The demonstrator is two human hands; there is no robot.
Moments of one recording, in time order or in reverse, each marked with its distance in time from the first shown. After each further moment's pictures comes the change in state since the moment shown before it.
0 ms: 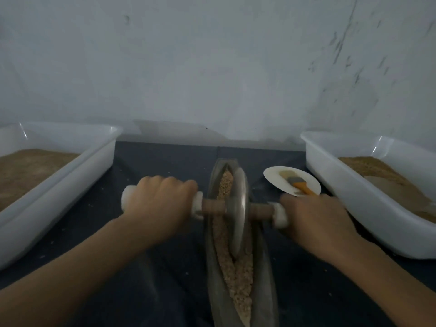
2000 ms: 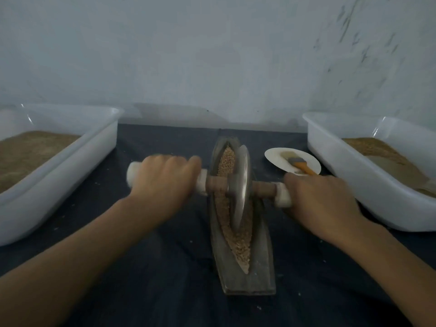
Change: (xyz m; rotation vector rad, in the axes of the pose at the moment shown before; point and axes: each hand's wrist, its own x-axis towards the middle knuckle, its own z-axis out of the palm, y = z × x) left_hand -0.011 0.006 0.004 -0.005 0.247 0.069; right_hand -0.016 0.001 0.006 0.031 0.208 -0.037
